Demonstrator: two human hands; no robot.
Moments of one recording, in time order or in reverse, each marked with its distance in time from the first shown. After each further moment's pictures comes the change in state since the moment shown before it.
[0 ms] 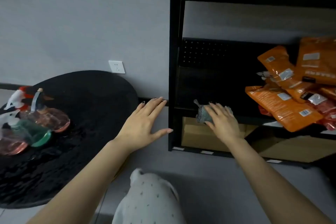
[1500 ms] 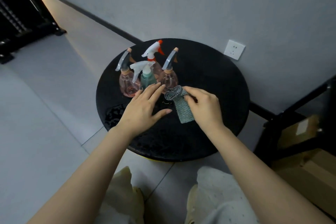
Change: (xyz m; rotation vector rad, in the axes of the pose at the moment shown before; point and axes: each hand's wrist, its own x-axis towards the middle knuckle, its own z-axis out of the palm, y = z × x) left_hand -0.232 -0.251 -0.017 0.071 0.162 -0.613; right_hand 0.094 -0.440 0.005 0.851 -0.049 -0.341
